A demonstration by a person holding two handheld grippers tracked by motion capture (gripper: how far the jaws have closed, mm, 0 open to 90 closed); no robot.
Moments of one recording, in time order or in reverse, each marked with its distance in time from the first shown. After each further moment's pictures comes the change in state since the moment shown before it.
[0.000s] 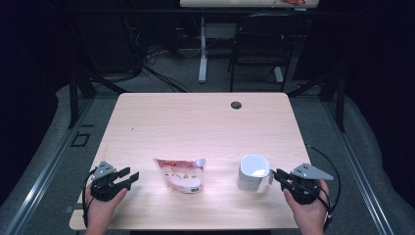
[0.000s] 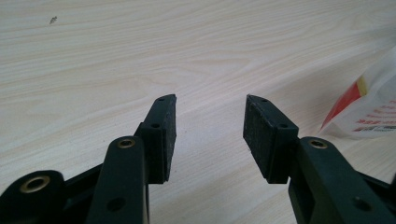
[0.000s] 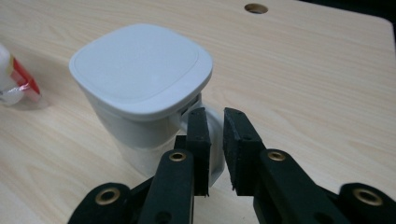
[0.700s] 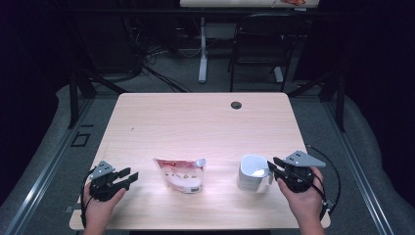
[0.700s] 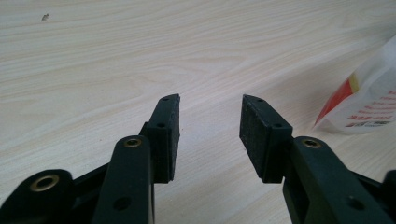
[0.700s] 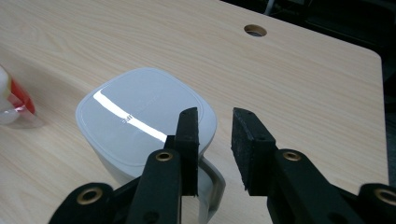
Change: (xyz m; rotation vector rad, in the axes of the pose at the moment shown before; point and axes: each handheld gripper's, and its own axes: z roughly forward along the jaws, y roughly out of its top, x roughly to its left) left arm 0.003 0.001 -0.002 0.012 -0.034 0.004; right arm 0.008 0.037 0.007 0.007 -0.024 -0.076
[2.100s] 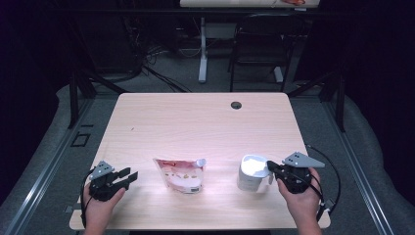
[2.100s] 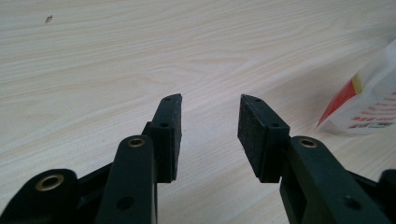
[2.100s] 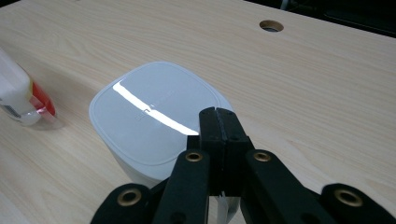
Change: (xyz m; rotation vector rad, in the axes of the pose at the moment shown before) left arm 0.001 -0.001 0.000 -0.012 0.008 -0.003; right arm 0.000 -0.006 0.006 -0.005 0.067 0.045
